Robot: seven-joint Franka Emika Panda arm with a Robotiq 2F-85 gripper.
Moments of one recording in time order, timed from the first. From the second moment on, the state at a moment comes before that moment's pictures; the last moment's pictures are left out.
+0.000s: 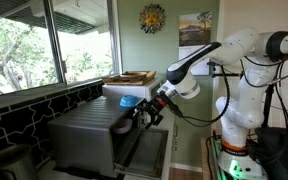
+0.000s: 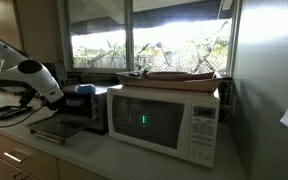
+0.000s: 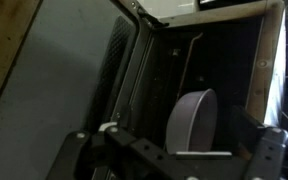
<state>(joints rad) 0.41 -0.51 0.14 -2.71 1.43 2.91 0.17</state>
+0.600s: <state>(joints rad) 0.41 -0.41 0.14 -2.62 1.80 2.97 -0.17</state>
